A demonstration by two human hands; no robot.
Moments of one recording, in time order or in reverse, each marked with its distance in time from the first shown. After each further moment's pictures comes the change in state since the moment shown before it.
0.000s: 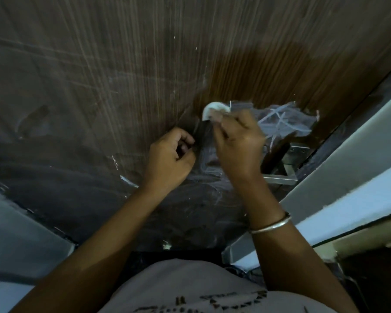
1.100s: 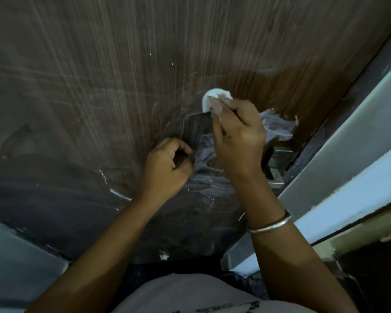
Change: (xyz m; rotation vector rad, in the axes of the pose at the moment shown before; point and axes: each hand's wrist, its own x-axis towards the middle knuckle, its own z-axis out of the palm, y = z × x) left_hand 0.006 0.014 0.013 0.032 -0.036 0.023; right_hand 0.026 0.005 -0.022 0.161 0.017 0.114
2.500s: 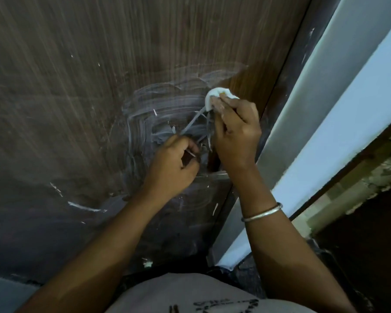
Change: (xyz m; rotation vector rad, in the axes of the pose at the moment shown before) left_hand 0.004 0.049 0.067 0.030 -0.213 0.155; right_hand -0.009 0.060 -0.052 -0.208 0.229 -0.049
